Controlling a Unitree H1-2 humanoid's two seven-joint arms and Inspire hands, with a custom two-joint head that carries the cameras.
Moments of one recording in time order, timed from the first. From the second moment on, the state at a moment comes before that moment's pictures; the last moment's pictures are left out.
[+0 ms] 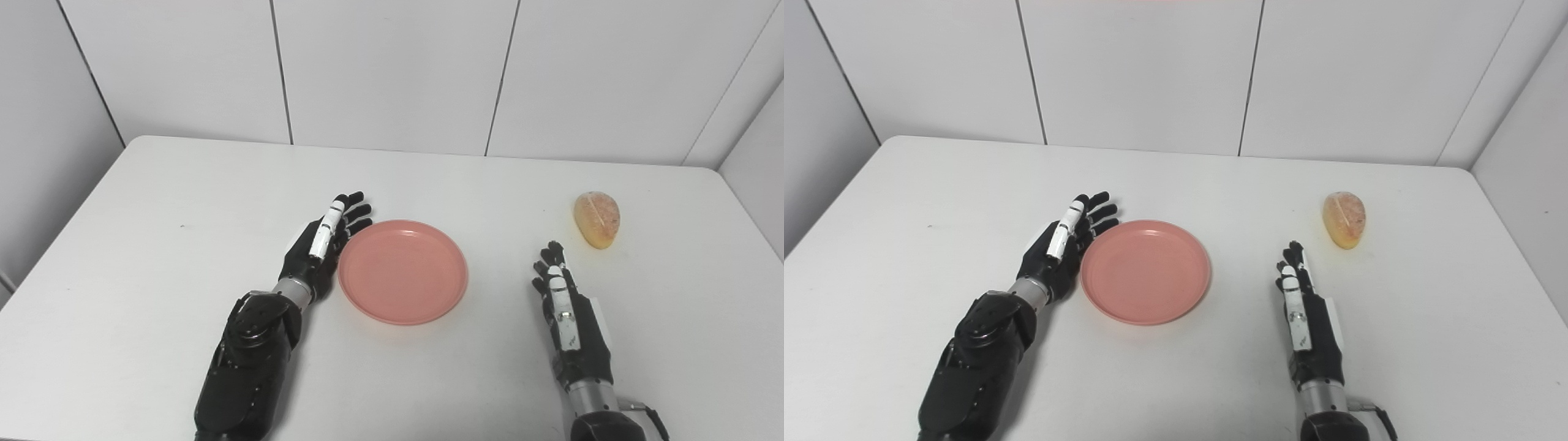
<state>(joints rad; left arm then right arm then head) -0.32 0.03 -0.02 0.11 -0.19 0.36 -0.12 -0.01 0.02 0.03 -0.08 0.03 0.04 0.01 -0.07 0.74</state>
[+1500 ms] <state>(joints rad) -0.30 0.01 -0.03 0.19 -0.18 0.21 -0.16 -0.24 -0.10 -0.03 -0.35 -0.31 0.29 -0.07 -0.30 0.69</state>
